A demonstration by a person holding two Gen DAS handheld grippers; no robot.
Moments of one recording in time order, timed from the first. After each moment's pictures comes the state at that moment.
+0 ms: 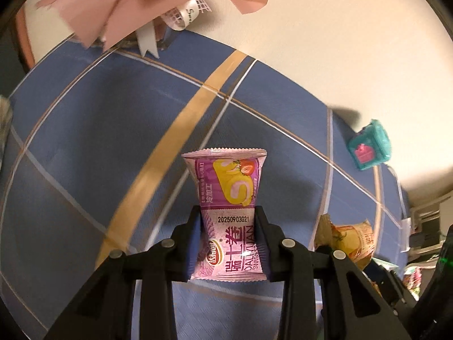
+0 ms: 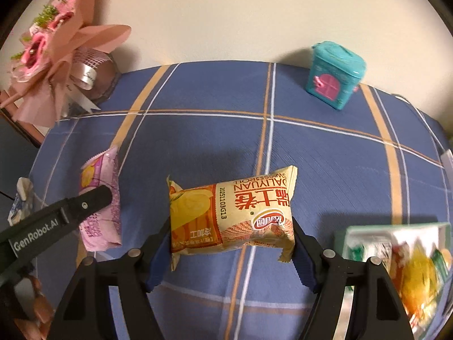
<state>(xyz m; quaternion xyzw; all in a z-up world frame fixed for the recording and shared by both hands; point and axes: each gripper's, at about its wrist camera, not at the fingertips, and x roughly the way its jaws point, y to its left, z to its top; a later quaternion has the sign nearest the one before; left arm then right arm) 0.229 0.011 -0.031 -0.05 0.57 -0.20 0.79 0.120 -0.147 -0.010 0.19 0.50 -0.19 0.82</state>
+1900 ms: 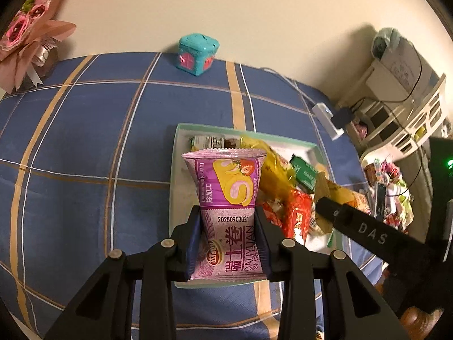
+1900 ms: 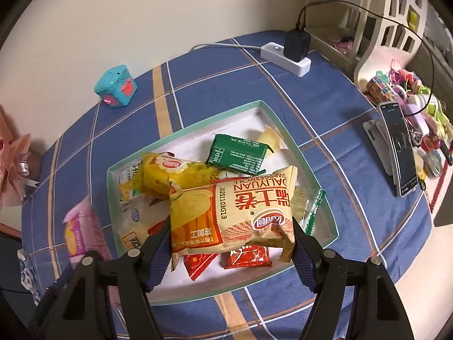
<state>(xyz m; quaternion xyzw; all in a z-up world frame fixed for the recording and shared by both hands) -0.031 -0.123 0.020 0.08 0.52 -0.38 0.76 -0.171 -0.260 0.034 0.35 0.45 -0.39 0.72</state>
